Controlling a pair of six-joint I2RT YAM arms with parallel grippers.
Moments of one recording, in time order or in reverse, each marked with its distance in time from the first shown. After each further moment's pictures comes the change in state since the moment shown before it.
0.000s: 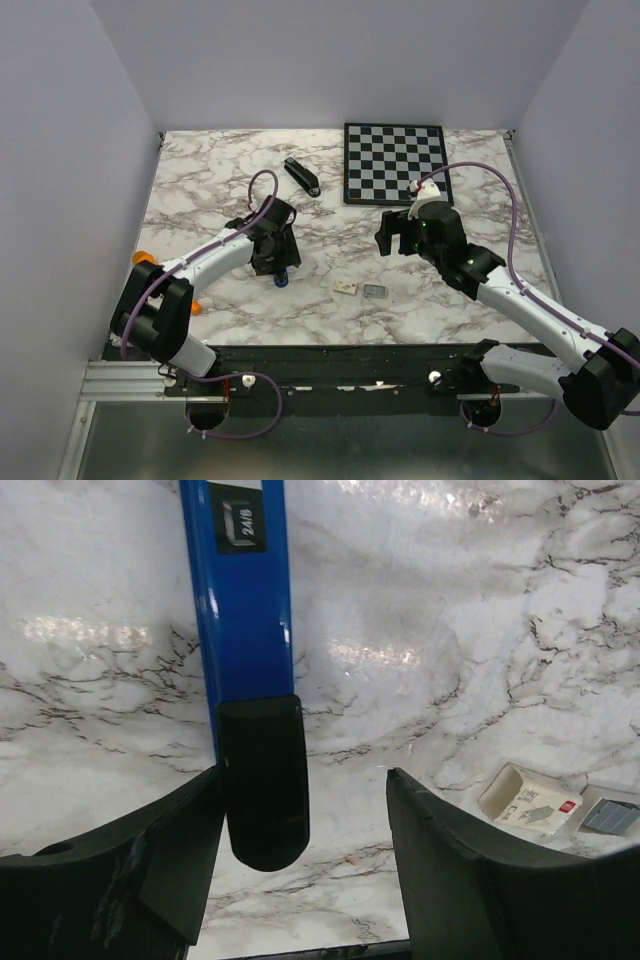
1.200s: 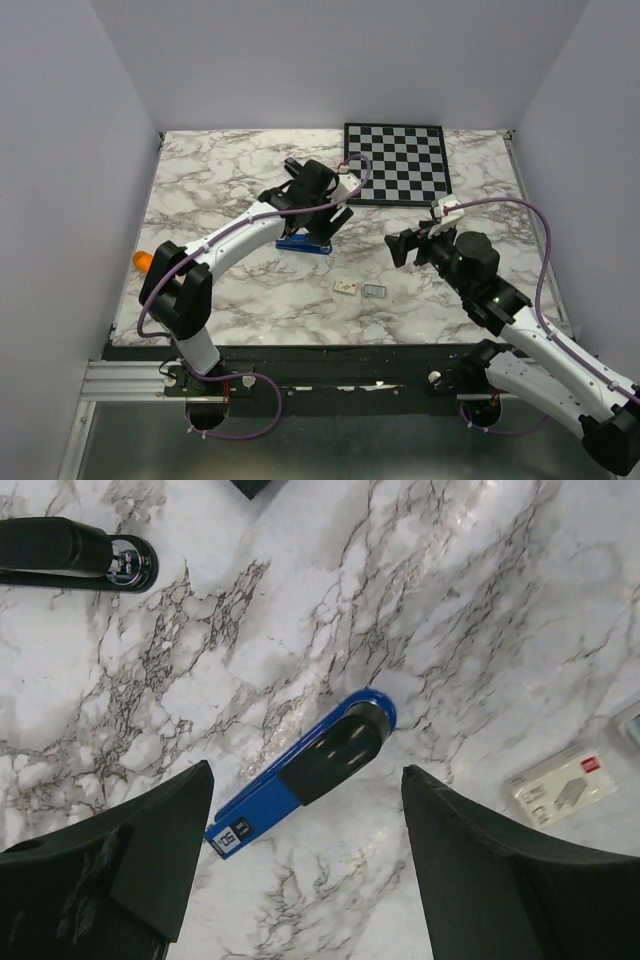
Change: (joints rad) left arm -0.157 0.171 0.411 0.091 0.055 0.940; right arm 0.000 -0.317 -0.221 0.236 -0.059 -0.170
